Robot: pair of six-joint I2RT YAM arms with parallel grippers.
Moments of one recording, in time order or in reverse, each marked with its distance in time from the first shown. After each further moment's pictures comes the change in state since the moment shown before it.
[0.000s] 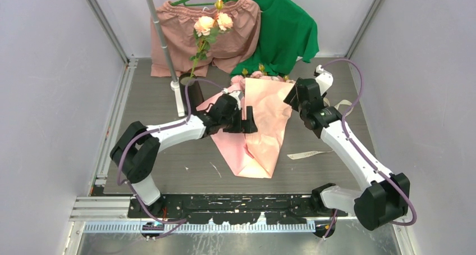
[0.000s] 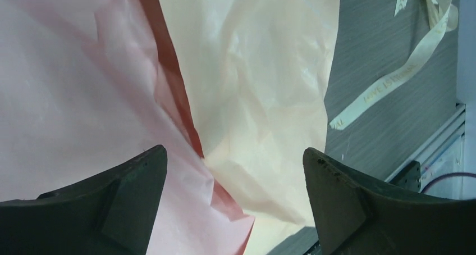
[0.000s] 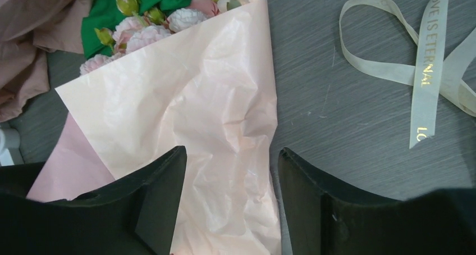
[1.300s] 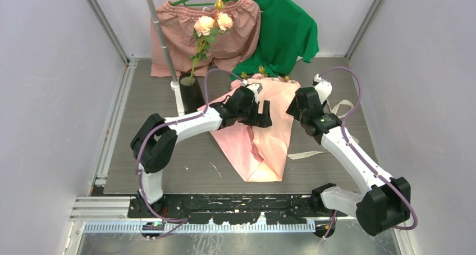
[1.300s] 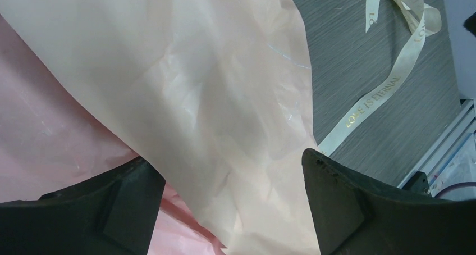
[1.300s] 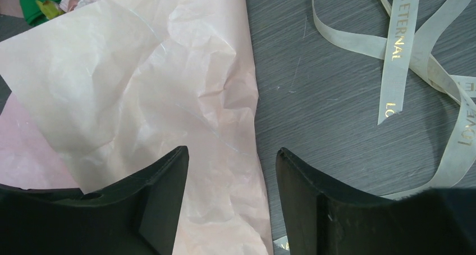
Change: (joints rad) left arm -0.055 0.208 0.294 -0.034 -0.019 0.121; right arm -0.006 -0.053 -0.102 -0.055 0.007 -0.040
